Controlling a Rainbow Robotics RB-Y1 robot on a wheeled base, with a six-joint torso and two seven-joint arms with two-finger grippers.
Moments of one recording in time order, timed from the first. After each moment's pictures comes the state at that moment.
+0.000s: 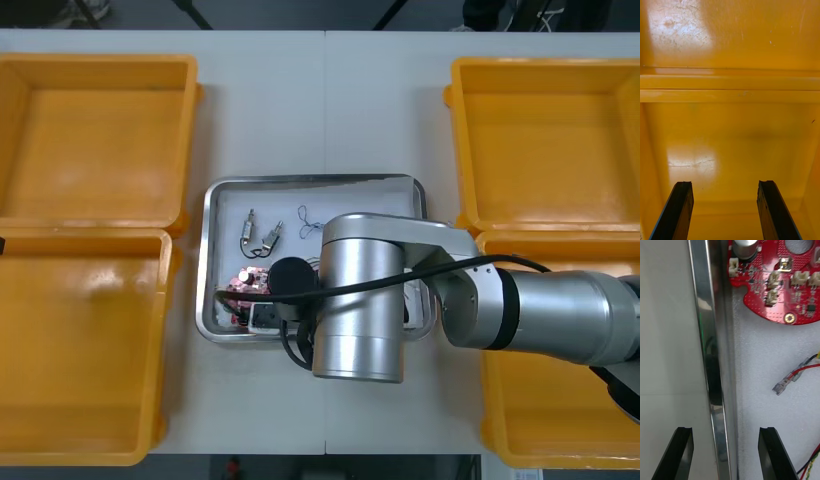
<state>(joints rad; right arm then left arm) -0.92 -0.47 1.15 -1.95 -0.64 1.64 1.56 -0.17 0.95 0.36 -1.98 1.01 1.80 -1.33</state>
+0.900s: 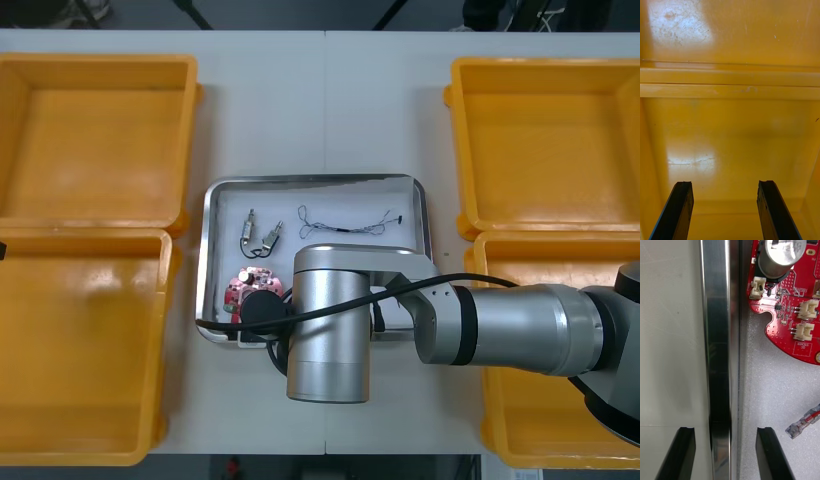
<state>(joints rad) -0.92 -0.39 1.23 -1.83 -0.55 1.58 1.60 -0.15 0.94 0.36 -1.98 1.00 1.80 -1.33</state>
